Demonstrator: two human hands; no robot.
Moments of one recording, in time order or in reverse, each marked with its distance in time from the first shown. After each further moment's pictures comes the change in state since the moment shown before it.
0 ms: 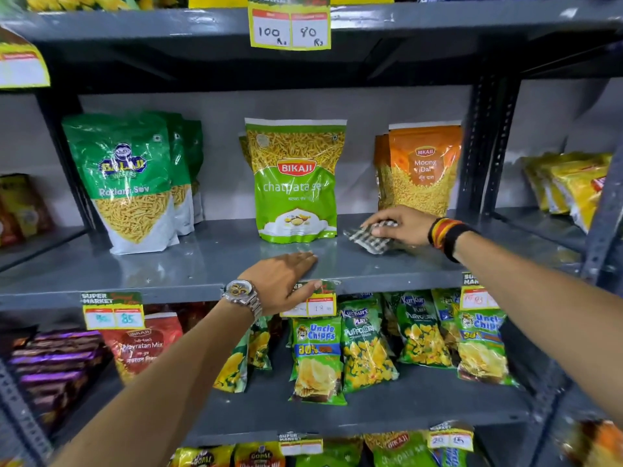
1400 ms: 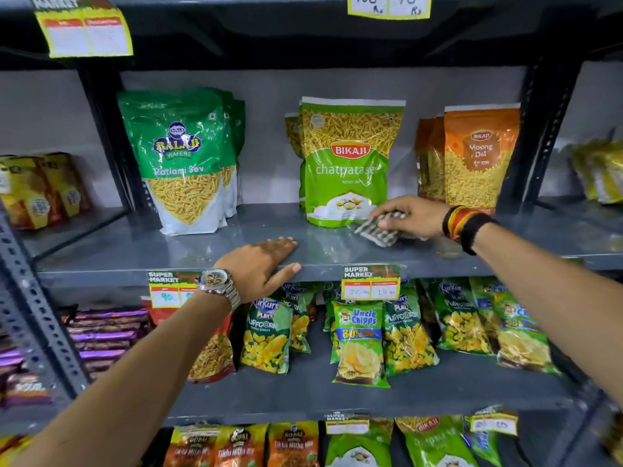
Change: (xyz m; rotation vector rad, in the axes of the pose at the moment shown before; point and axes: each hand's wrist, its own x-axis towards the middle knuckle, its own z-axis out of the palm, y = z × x) left_hand -0.091 -0.106 -0.011 -0.006 0.012 -0.103; right_hand 0.039 -0.075 0.052 -0.038 -0.105 0.005
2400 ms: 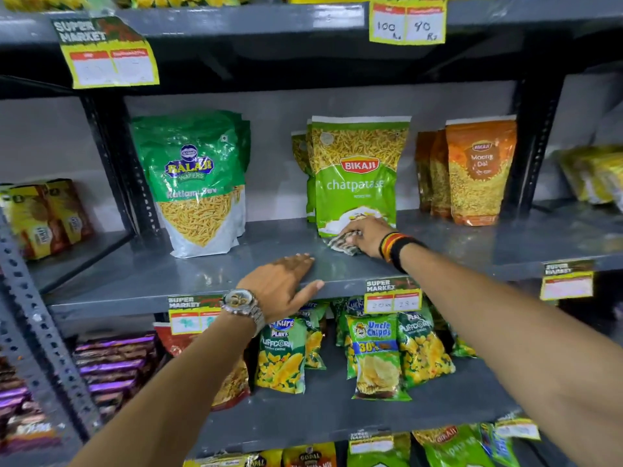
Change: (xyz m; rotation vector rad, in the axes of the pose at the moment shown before) left_hand -0.003 -0.013 0.001 -0.024 0.008 0.052; right_hand 0.078 -0.061 0.070 -0.190 0.258 0.140
